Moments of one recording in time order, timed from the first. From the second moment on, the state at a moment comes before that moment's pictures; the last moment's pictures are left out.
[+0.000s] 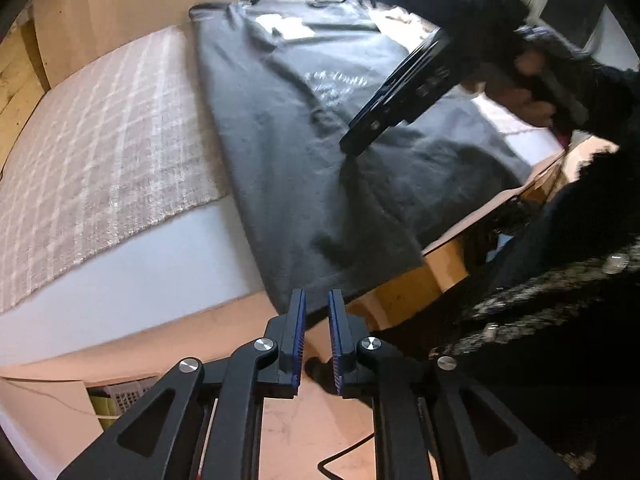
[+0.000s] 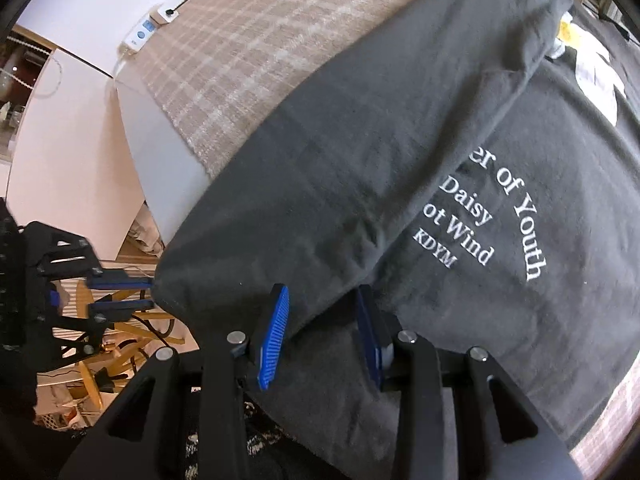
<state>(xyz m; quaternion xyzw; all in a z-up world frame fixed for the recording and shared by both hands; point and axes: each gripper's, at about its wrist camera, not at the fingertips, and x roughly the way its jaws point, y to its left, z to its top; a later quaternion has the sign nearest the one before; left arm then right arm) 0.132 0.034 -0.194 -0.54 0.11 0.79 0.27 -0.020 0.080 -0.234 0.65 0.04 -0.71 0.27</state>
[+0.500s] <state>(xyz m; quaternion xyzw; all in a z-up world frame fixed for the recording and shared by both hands) 0.113 0.064 -0.178 -0.51 0.10 0.80 0.30 -0.035 0.125 -0.201 0.63 0.02 -0.73 0.26</state>
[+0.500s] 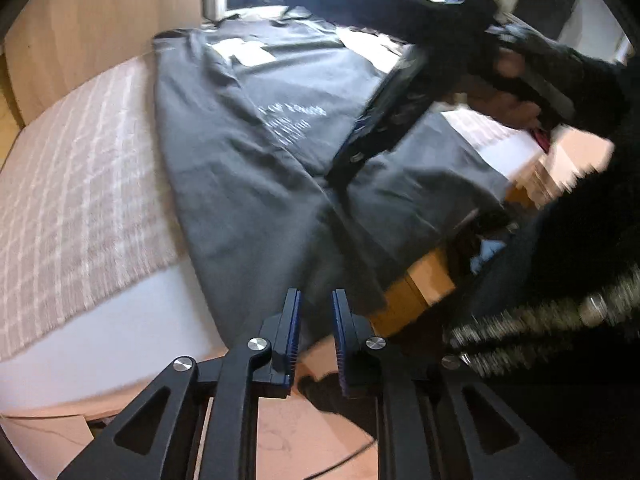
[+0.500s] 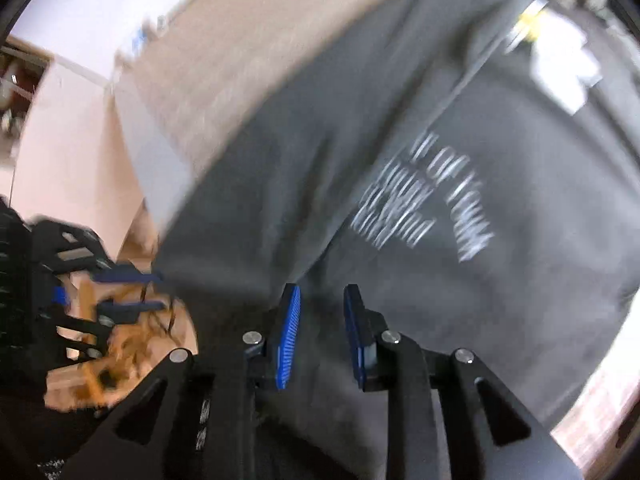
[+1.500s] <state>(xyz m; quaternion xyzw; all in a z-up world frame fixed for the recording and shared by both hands) -0.122 0.123 -0.198 -0.53 0.12 0.76 0.36 -0.149 0.288 -0.181 0.51 -0.12 -0.85 0.04</state>
